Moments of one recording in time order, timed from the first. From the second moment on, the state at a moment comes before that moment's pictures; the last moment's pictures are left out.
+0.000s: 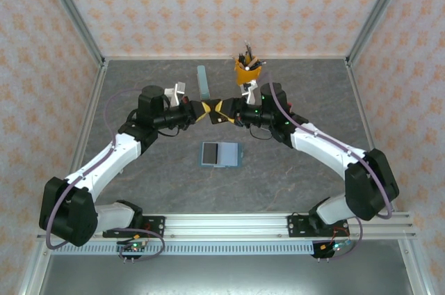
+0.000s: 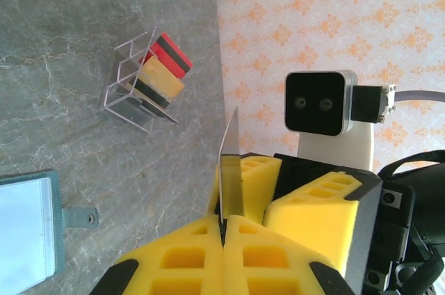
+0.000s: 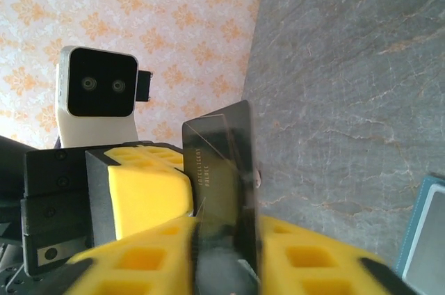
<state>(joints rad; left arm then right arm) -0.32 1.25 0.86 0.00 0.68 -1.07 0.57 1.42 0.97 0.12 -0.64 1.02</state>
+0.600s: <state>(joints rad) -0.30 1.20 1.12 -0.80 0.19 -0.57 0.52 1.38 1.20 -0.52 -0.09 0.15</state>
